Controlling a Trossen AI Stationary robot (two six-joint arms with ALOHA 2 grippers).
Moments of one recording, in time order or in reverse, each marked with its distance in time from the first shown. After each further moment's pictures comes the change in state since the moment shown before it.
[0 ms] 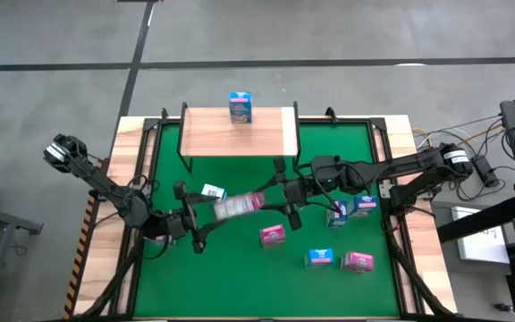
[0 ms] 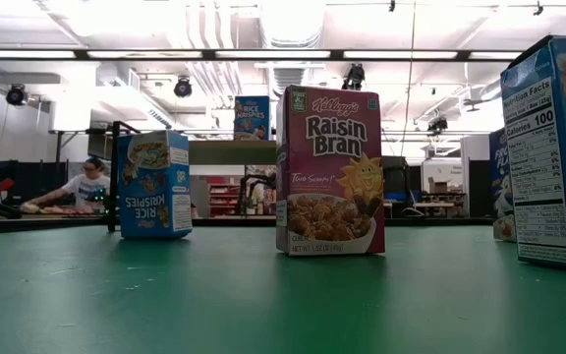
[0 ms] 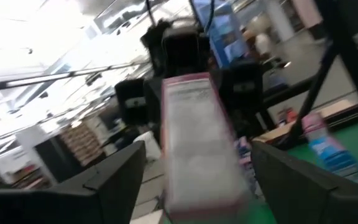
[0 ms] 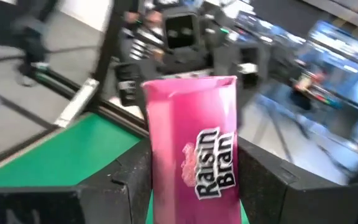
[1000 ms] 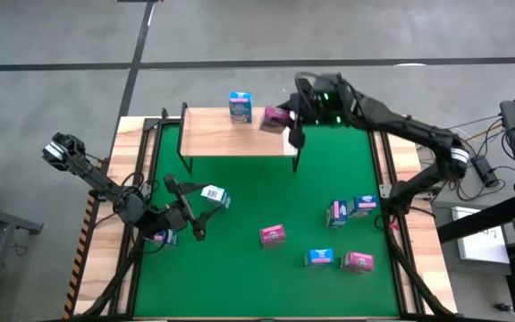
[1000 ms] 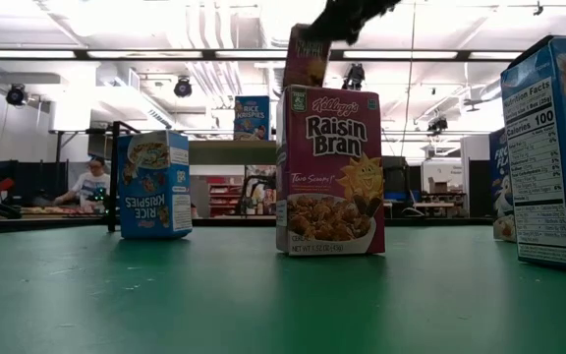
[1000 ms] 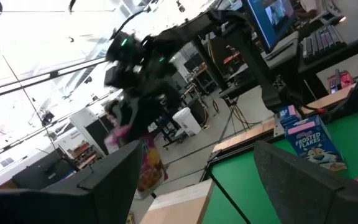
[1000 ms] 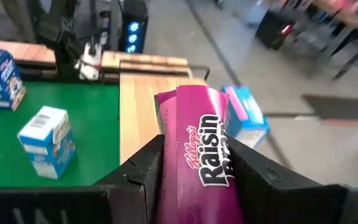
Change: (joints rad) left arm 0.003 -0.045 -0.005 -0.002 -0.184 0.152; right arm -0.558 0.037 0.367 -0.656 -0.090 0.108
